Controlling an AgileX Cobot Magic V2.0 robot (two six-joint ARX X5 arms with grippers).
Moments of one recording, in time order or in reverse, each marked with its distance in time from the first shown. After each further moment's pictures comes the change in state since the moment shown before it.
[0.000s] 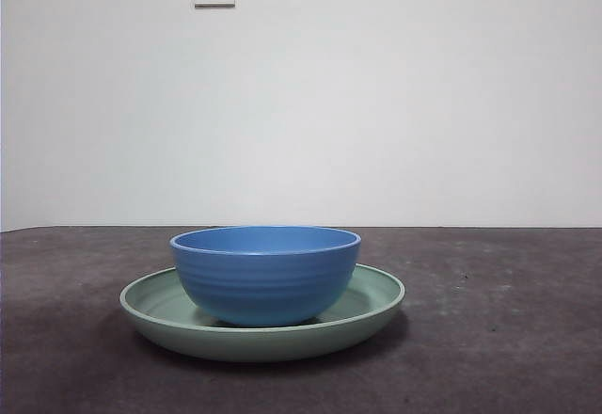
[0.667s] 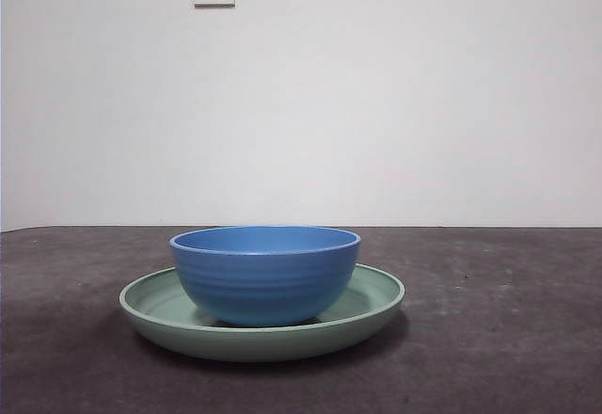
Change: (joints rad) left arm 0.000 0.000 0.000 0.006 0.000 -0.029; right arm 0.000 0.000 0.000 0.022 0.030 -0.010
